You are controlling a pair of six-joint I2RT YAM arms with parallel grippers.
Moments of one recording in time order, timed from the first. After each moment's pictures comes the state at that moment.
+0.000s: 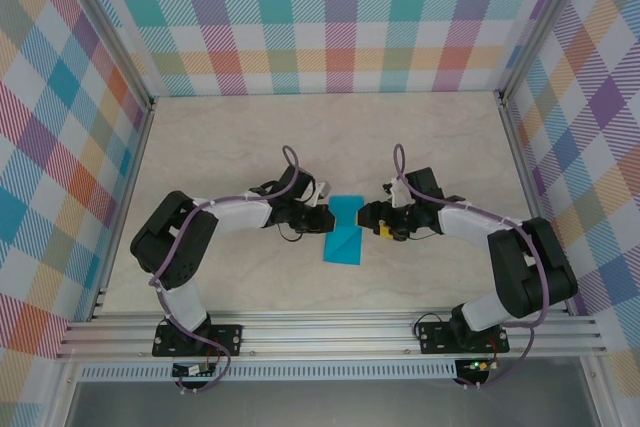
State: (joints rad) left arm -0.64 1.77 0.96 -0.16 0.51 -0.55; right arm 0.36 1.50 0.68 -0.22 -0.75 0.54
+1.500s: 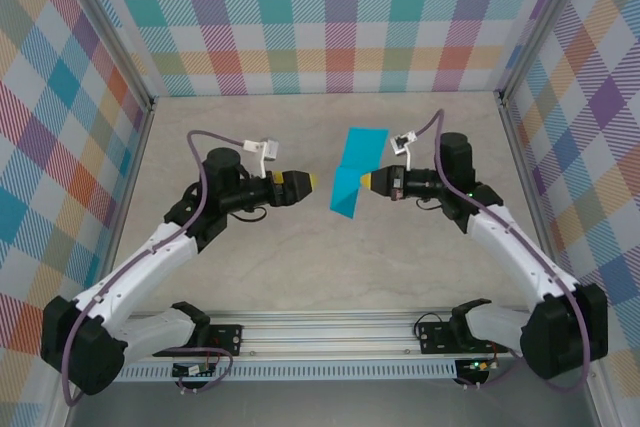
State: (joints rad) left arm -0.51 1.08 0.86 -0.08 0.53 -0.66; right arm 0.33 1.14 0.90 -0.17 -0.96 0.52
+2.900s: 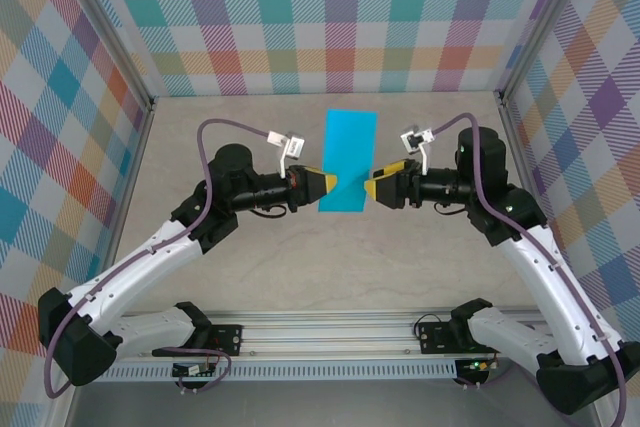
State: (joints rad) left arm -0.70 1.11 0.99 -0.04 0.55 -0.59; right arm 0.41 0.97 1.14 -0.59 -0.81 0.30
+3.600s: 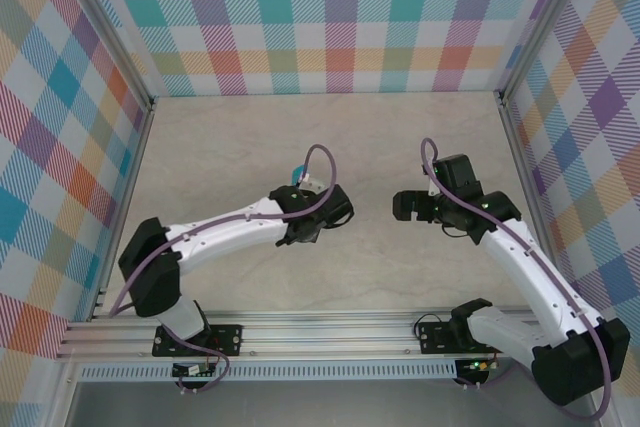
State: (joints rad) left arm -1.02 1.67 1.32 -1.09 -0.60 -0.69; right arm 0.38 1.03 0.94 -0.87 -0.02 0.33
